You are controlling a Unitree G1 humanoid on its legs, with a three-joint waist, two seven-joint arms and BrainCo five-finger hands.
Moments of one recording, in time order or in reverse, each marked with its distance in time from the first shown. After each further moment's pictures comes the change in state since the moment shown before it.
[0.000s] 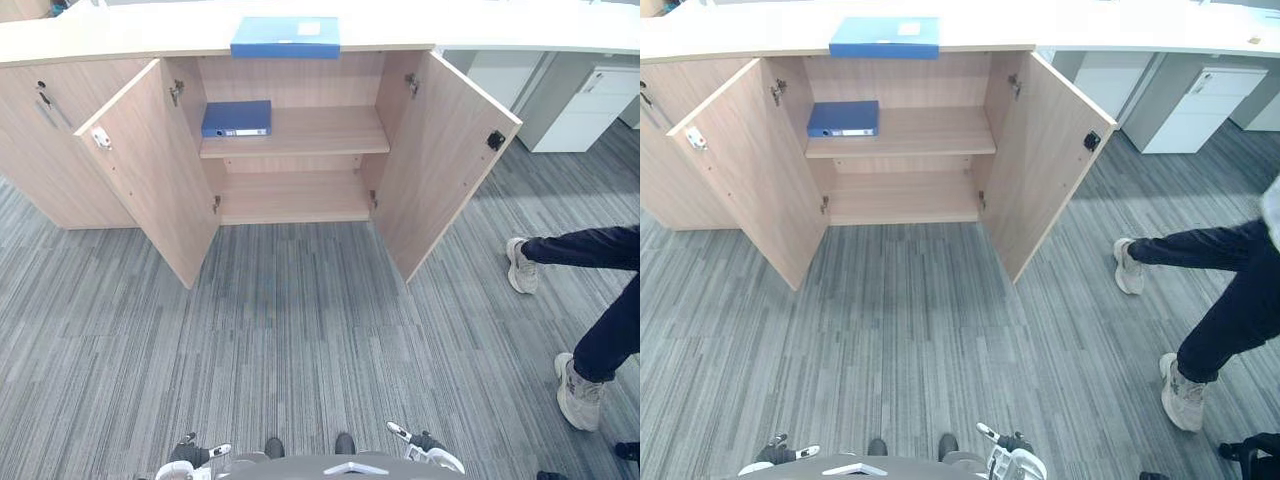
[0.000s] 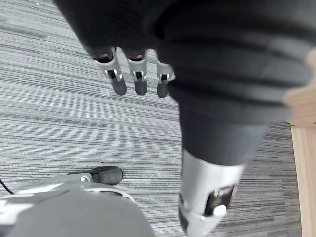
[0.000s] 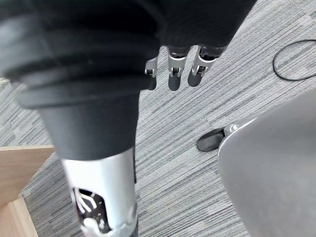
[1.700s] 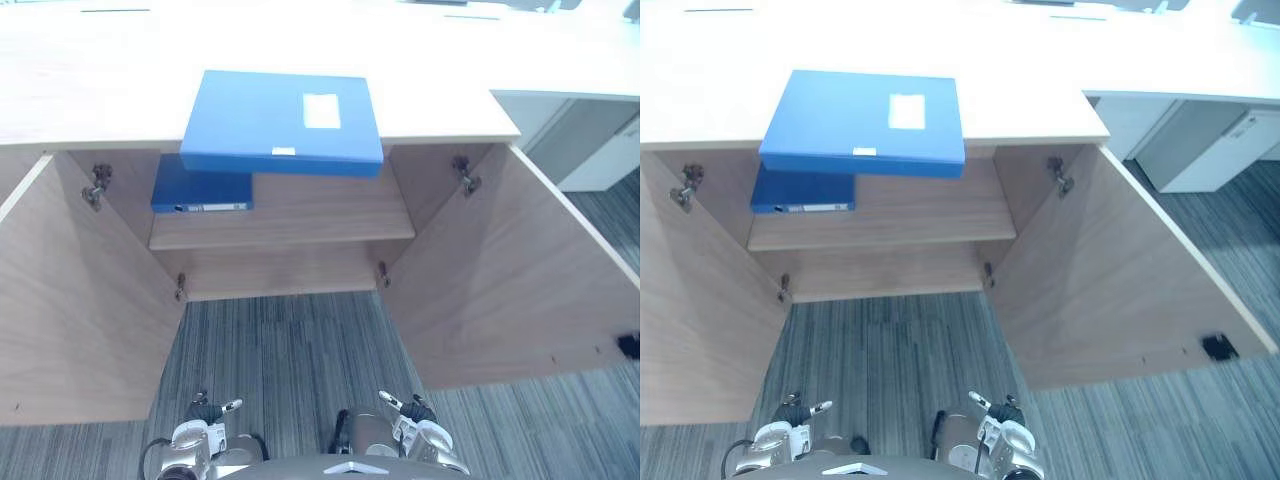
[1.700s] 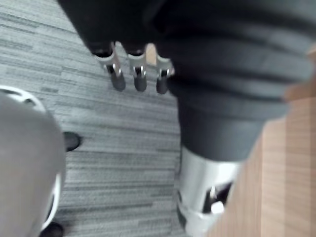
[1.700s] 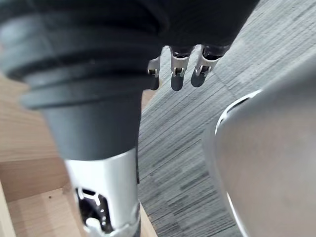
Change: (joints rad) left arm -0.109 -0.081 0.094 -0.048 -0.004 -0.002 0.021; right arm -0.002 0.054 0.025 -0.155 0.000 -0.029 -0.022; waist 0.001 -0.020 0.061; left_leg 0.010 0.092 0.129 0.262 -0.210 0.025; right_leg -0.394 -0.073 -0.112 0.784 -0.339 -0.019
